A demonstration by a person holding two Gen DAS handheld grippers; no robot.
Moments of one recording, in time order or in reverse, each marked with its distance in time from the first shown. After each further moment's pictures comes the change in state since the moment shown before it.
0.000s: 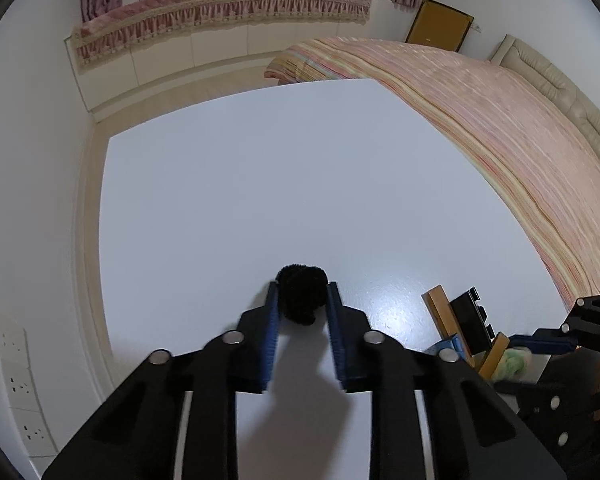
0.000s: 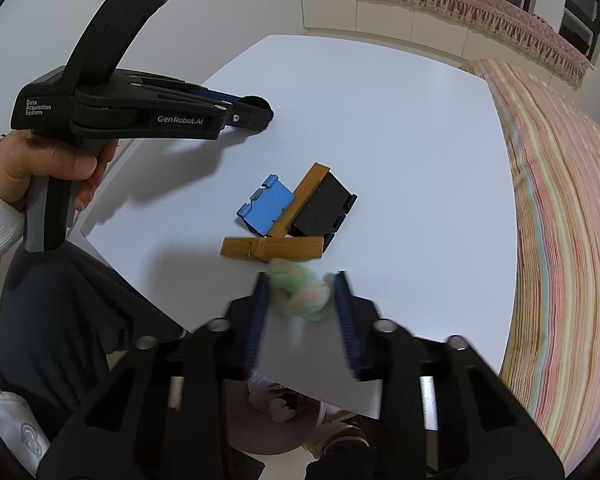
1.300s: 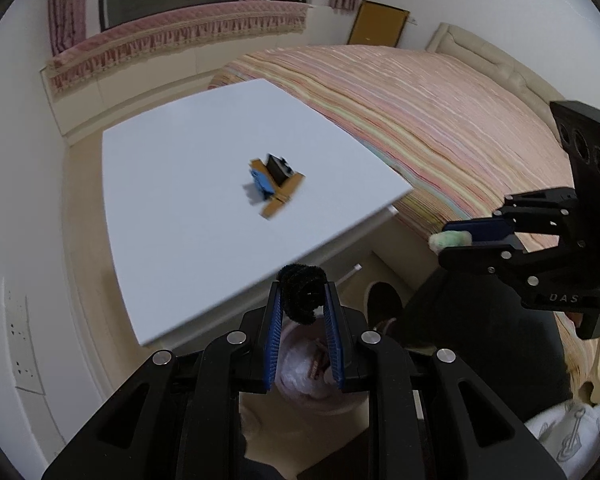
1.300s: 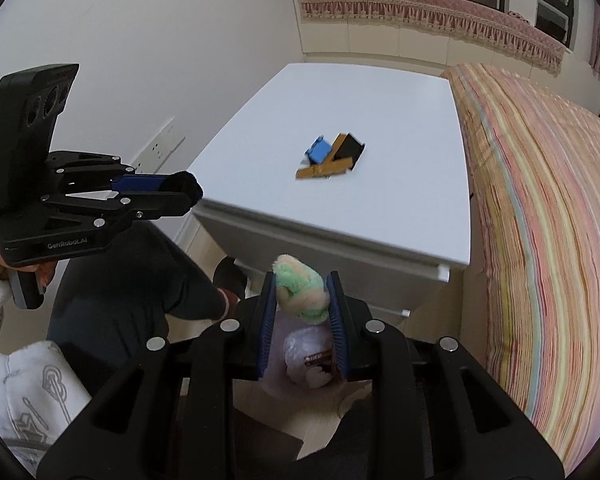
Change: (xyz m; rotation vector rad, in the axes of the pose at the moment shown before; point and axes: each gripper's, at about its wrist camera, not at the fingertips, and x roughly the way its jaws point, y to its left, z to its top) left arm -0.132 -0.091 -0.123 0.128 -0.039 -0.121; right arm -0.114 0.041 -0.096 0.075 -0.089 0.042
